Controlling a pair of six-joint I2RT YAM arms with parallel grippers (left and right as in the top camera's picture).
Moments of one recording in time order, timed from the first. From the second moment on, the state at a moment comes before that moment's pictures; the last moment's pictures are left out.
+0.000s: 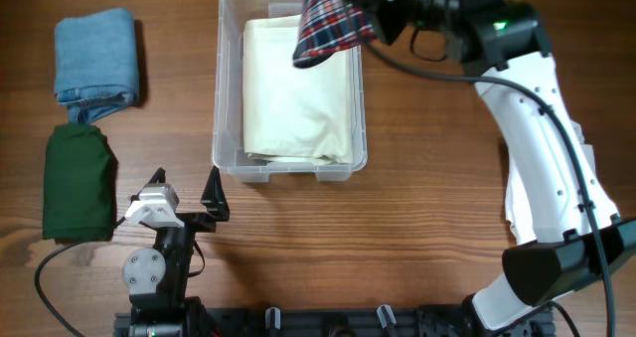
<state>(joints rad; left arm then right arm) 0.06 0.02 0.01 -0.06 0.13 -0.24 0.31 1.77 1.90 -0.67 -0.51 -0.41</state>
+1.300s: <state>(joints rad) 0.06 0.02 0.01 -0.06 0.13 -0.24 0.47 2.05 1.90 -0.41 -0.54 -0.10</state>
